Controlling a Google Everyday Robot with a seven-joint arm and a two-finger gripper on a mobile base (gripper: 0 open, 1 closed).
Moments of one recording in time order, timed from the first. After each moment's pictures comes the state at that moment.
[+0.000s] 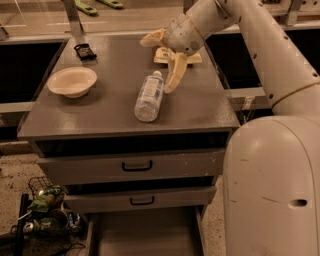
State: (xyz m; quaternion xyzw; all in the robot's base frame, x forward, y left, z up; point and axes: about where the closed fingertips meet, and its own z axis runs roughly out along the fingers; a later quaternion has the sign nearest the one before) arm 0.667 0.006 0.917 -0.78 0.48 0.24 0.33
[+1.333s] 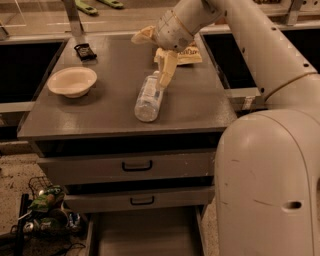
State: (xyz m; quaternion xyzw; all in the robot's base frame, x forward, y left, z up) arm 0.675 0.029 0.921 -0.80 0.47 0.19 0.32
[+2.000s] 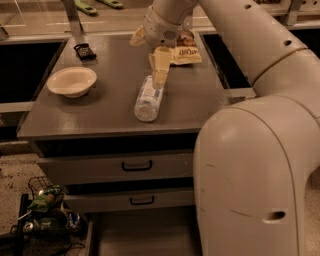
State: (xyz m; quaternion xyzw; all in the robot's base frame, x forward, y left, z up) arm 0.676 0.031 0.916 -0.81 0.53 0.09 0.21
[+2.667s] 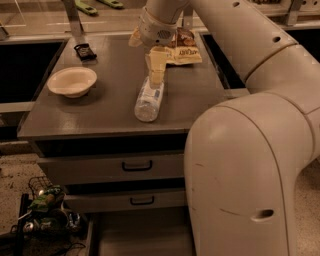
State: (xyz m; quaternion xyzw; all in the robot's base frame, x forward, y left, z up) arm 0.680 0.037 0.913 -0.81 0.55 0.07 0.19
